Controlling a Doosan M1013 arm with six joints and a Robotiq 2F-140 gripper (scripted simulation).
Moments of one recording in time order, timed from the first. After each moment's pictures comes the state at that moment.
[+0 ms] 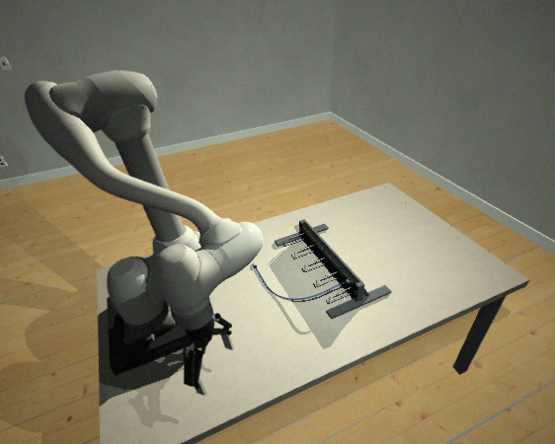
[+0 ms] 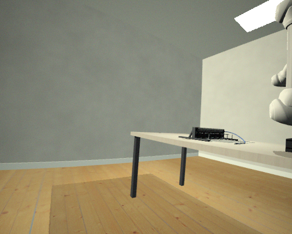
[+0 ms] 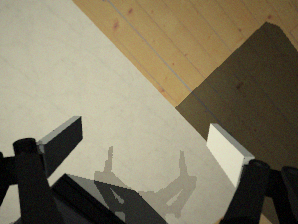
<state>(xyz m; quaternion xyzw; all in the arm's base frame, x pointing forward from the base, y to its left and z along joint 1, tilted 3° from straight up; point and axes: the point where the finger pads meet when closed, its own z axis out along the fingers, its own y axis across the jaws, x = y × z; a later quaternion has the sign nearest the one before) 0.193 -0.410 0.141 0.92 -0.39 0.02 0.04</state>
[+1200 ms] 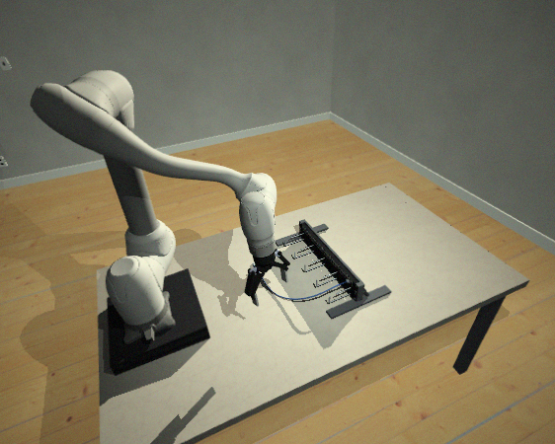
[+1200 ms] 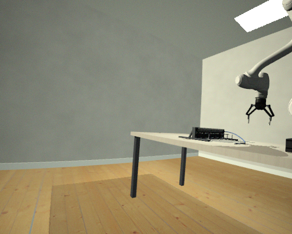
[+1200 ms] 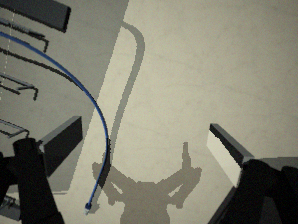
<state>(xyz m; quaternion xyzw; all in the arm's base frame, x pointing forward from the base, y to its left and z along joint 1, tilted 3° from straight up) 0.452 -0.167 0.081 0.82 -0.57 0.01 0.00</state>
